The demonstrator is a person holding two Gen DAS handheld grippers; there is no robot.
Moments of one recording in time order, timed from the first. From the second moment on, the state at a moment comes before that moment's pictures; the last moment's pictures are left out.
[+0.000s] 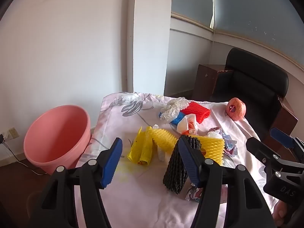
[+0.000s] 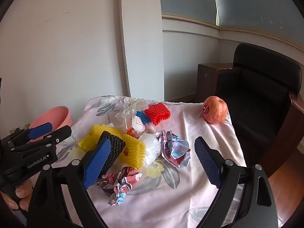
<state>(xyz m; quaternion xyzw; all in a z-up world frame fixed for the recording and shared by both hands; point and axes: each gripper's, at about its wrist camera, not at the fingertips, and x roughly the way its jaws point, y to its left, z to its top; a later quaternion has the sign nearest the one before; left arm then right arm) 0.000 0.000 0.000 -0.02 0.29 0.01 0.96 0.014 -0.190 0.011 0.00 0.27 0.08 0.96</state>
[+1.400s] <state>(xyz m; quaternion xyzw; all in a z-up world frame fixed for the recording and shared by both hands) -0.001 -0.001 0.001 -0.02 0.29 0.00 0.96 0.016 -0.192 0.018 0.01 0.27 0.07 0.96</state>
